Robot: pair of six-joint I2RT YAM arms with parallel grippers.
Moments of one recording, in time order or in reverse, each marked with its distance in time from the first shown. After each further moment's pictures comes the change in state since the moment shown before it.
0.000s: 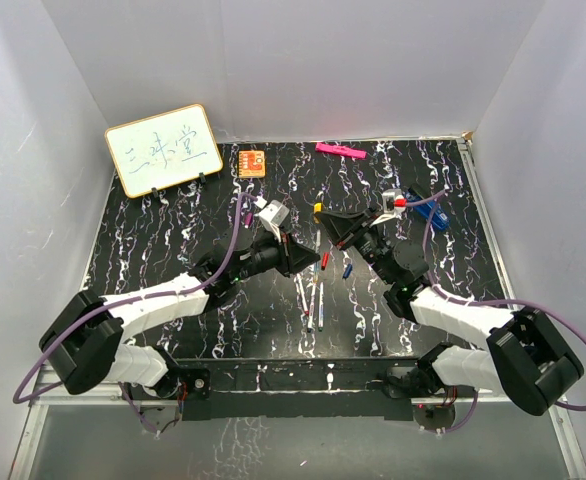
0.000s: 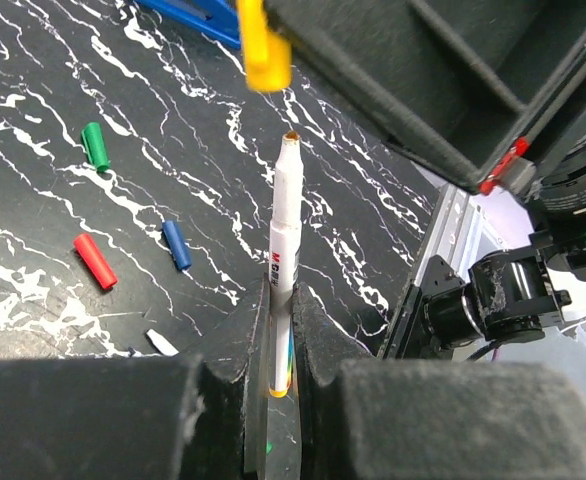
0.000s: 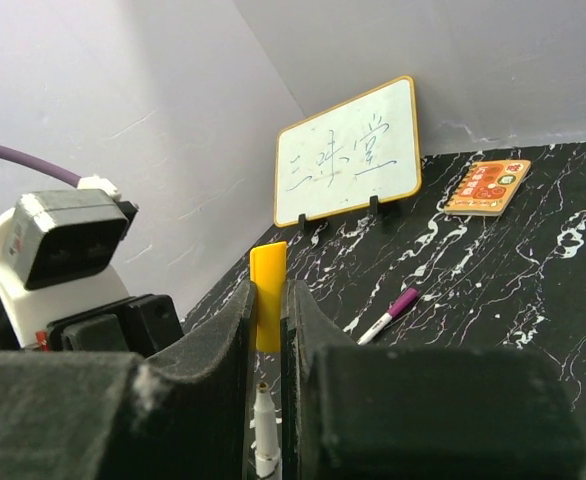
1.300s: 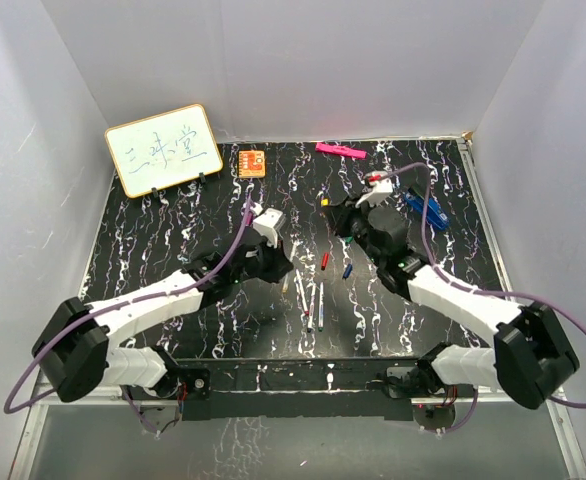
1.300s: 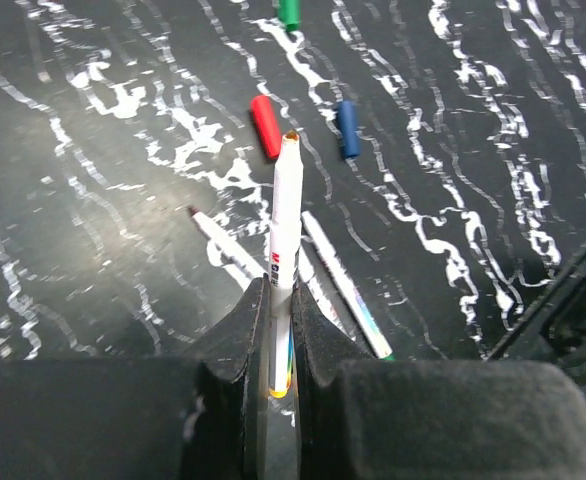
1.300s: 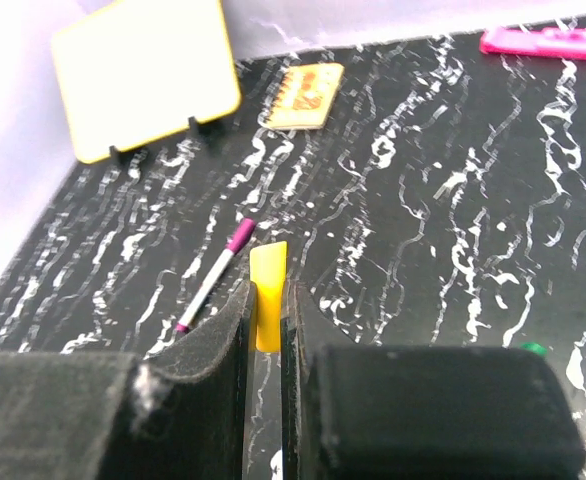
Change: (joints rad) left arm 0.000 -0.079 0.079 -0.549 -0.285 0.140; right arm 0.000 0.070 0.301 -0.674 0.234 -0.171
